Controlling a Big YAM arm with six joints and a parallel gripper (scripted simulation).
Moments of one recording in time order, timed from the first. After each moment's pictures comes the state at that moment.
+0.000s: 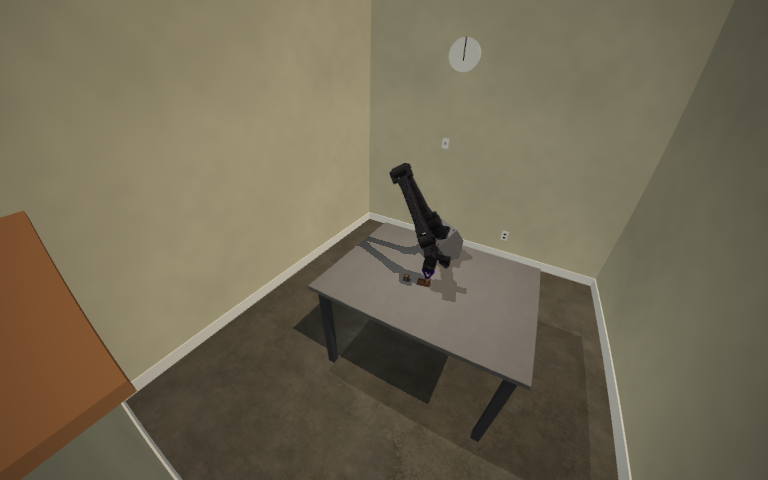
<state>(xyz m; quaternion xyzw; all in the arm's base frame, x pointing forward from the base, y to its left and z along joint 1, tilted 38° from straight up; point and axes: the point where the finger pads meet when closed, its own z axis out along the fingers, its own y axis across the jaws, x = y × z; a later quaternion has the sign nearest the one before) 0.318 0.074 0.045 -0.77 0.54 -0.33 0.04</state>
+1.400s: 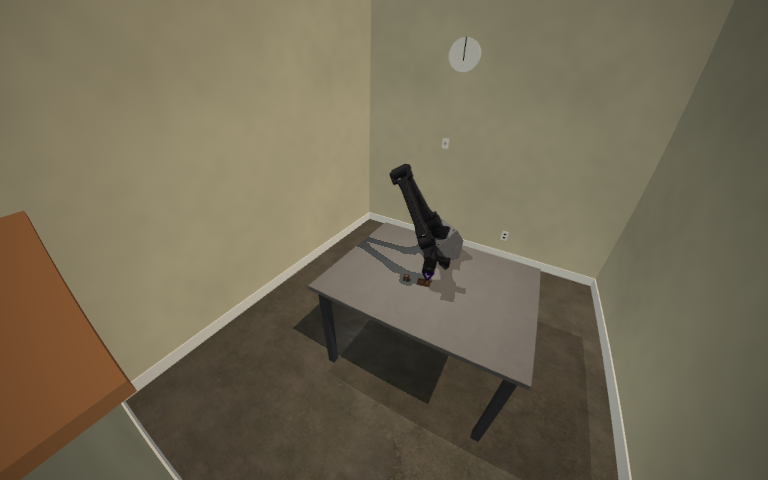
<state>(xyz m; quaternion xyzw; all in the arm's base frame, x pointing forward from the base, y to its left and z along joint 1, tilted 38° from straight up) 0.323 0.072 0.038 -0.77 0.54 -0.33 0.04</state>
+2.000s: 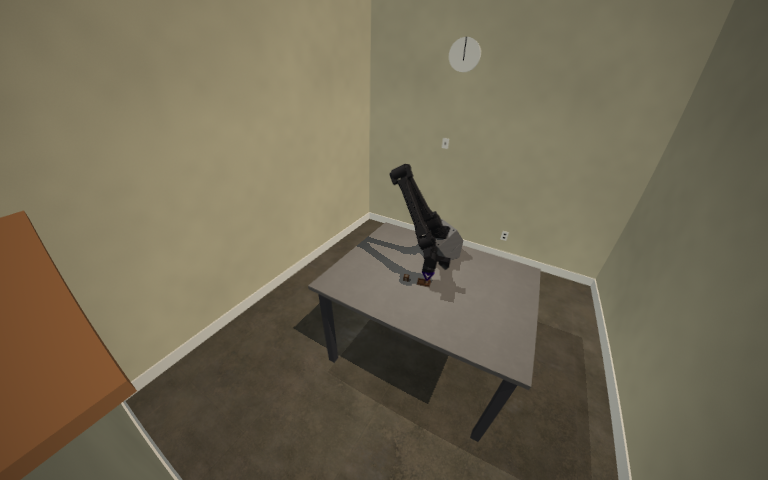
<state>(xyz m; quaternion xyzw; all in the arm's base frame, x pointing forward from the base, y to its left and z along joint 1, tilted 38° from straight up) 0.323 0.072 0.038 -0.77 0.54 -0.33 0.04</state>
